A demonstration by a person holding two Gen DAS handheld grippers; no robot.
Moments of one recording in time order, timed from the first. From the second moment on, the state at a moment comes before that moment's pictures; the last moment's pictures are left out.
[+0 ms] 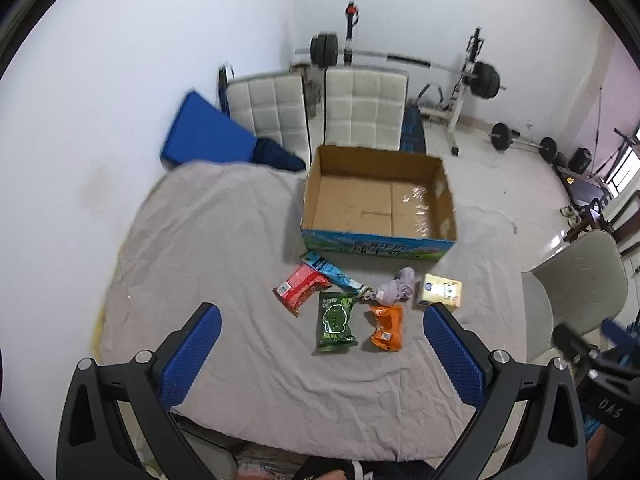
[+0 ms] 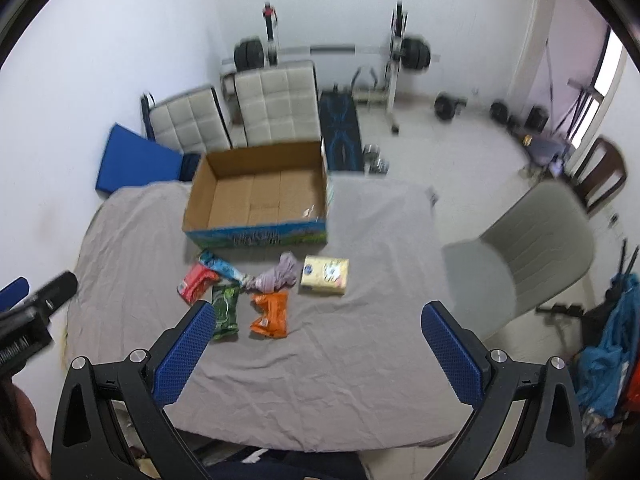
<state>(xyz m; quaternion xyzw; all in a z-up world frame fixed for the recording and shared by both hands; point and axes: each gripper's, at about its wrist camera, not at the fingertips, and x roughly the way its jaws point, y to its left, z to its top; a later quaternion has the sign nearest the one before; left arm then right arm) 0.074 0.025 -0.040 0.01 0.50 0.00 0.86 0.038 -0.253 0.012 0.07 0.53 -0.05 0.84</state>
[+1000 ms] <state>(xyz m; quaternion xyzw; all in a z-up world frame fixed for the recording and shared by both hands) 0.212 0.030 -0.426 -0.05 0.78 -0.06 0.63 0.175 -0.200 -0.410 0.16 0.73 -0.01 0.66</state>
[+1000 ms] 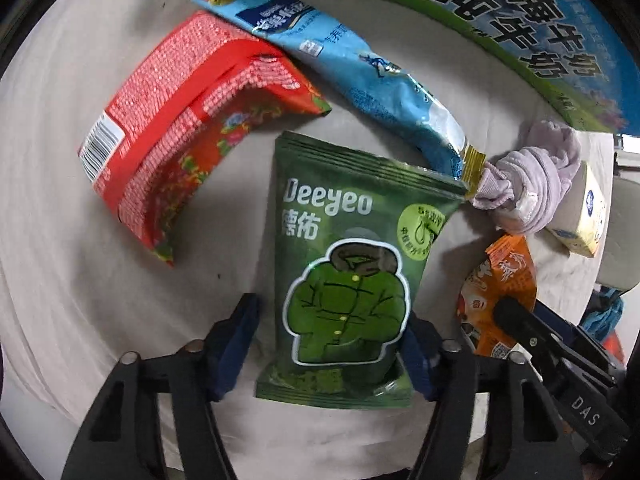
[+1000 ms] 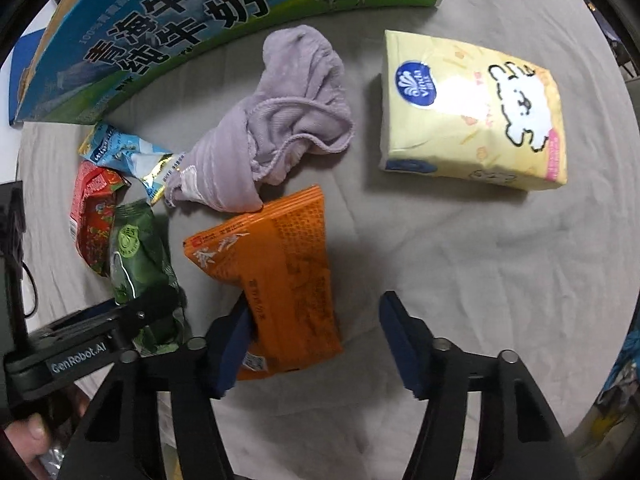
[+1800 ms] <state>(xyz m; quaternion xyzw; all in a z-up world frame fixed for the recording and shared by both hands) 0.146 0.021 -0.263 0.01 0.66 -0.10 0.74 0.126 -0.147 -0.367 0.16 0.70 -0.01 0.70</state>
